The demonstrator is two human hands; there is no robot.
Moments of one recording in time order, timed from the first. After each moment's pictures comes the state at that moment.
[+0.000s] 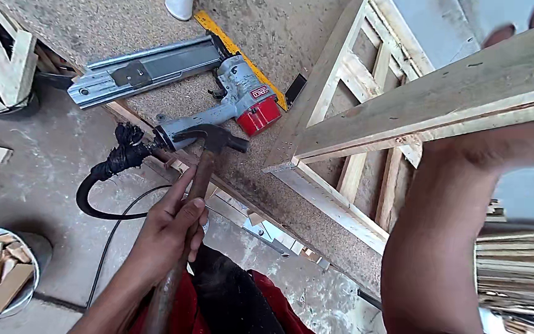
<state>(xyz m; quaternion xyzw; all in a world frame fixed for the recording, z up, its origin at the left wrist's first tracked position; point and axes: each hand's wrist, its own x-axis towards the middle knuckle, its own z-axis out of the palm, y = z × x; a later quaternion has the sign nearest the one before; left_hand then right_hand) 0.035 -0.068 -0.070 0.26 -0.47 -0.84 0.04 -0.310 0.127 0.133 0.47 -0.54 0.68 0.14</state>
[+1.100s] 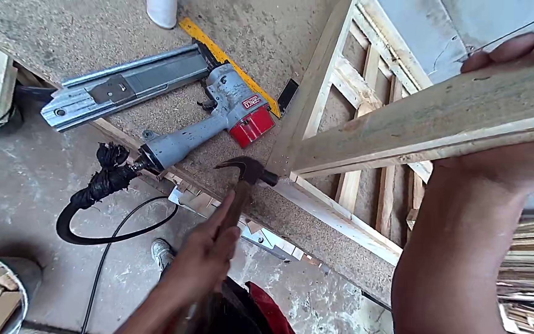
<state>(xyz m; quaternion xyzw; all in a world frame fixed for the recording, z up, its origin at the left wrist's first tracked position) -0.018 -0.026 -0.106 0.21 -0.53 -0.82 -0.11 -0.304 0.118 0.137 0.48 -0.56 0.68 0.06</state>
